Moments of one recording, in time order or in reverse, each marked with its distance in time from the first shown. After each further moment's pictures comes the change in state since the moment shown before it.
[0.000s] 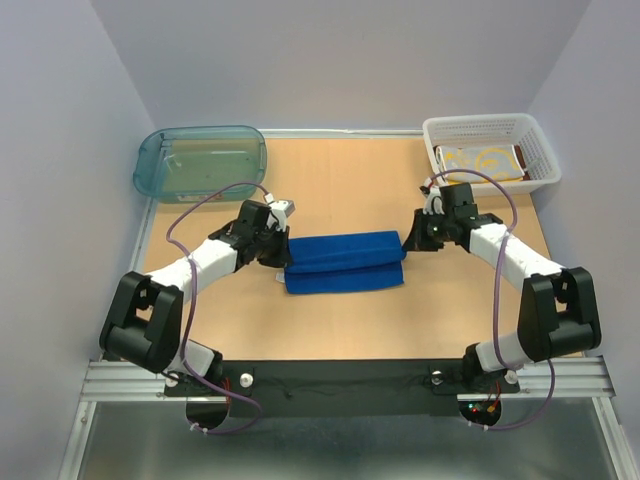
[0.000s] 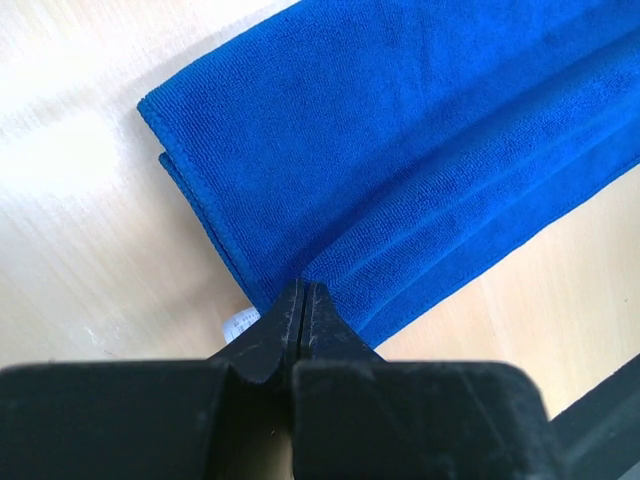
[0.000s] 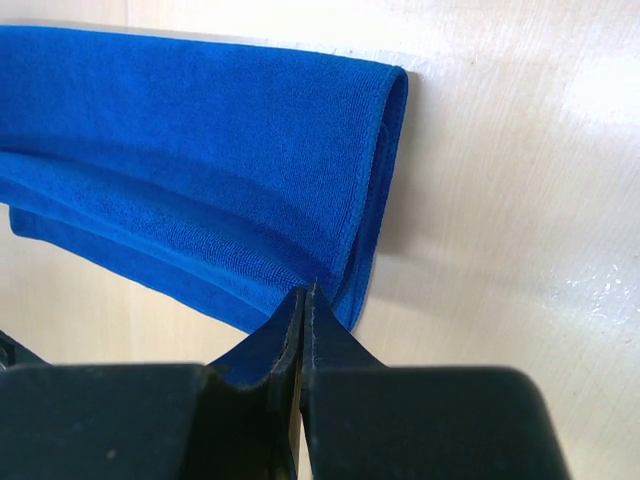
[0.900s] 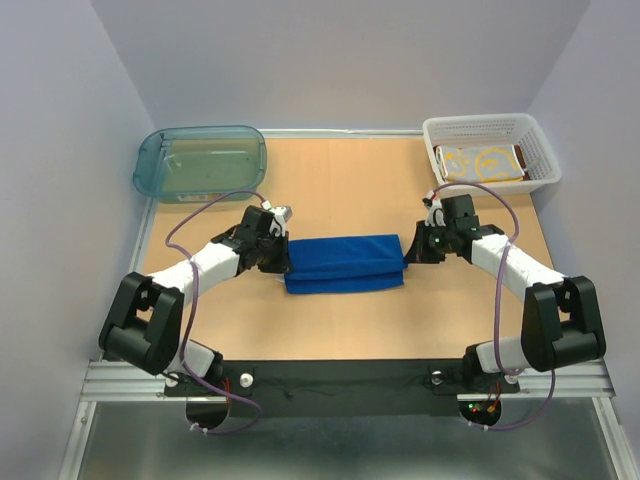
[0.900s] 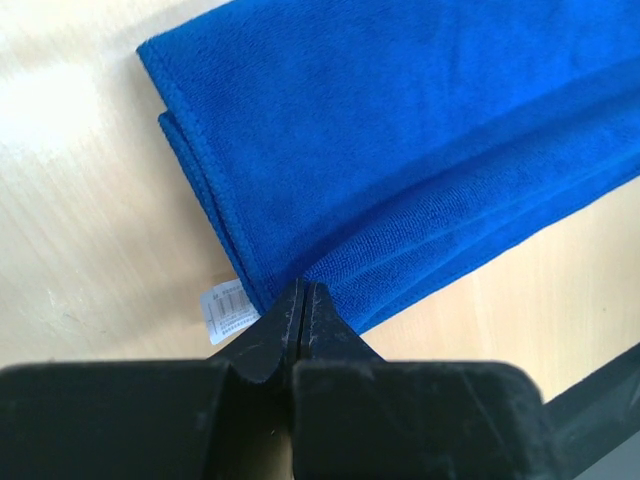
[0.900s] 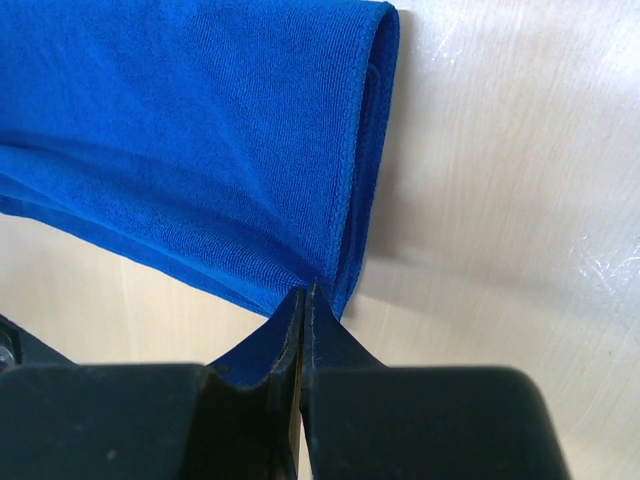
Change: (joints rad) left arm -0.028 -0.016 -0.025 -0.025 -0.039 -0.122; right arm 0.000 -0.061 -0.101 0.004 -0.001 0.041
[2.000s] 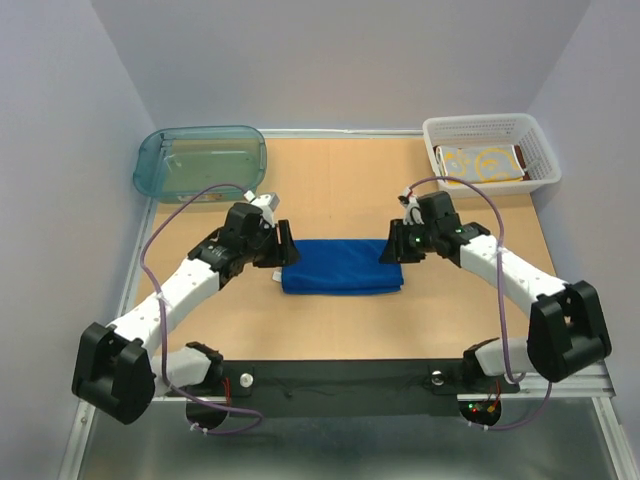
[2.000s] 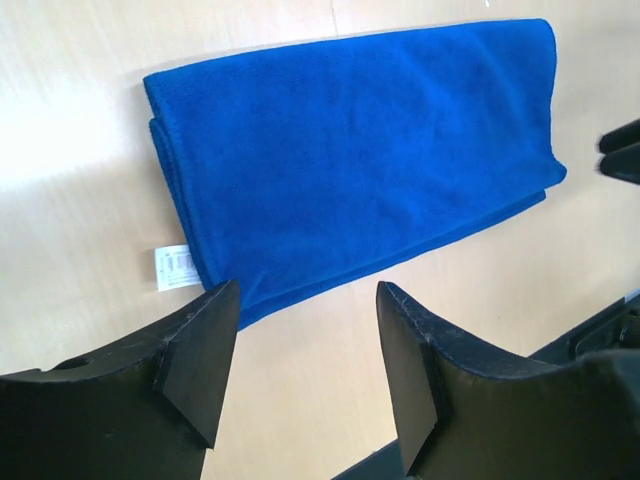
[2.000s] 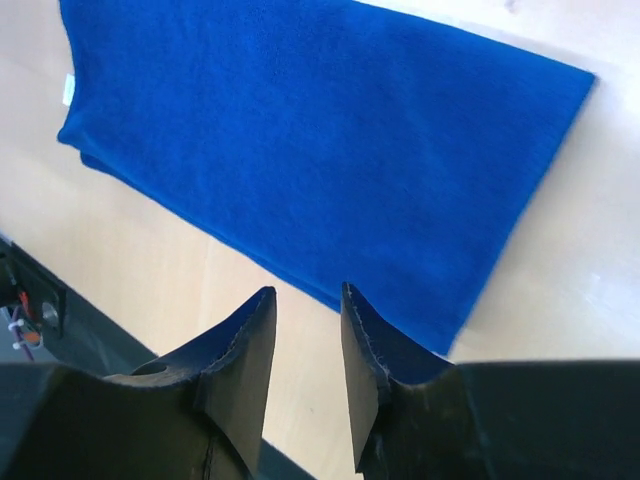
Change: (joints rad) left arm -0.021 -0.274 0.008 -0.090 -0.058 -0.142; right arm 0.166 -0.067 0.055 -0.035 -0.006 0.076
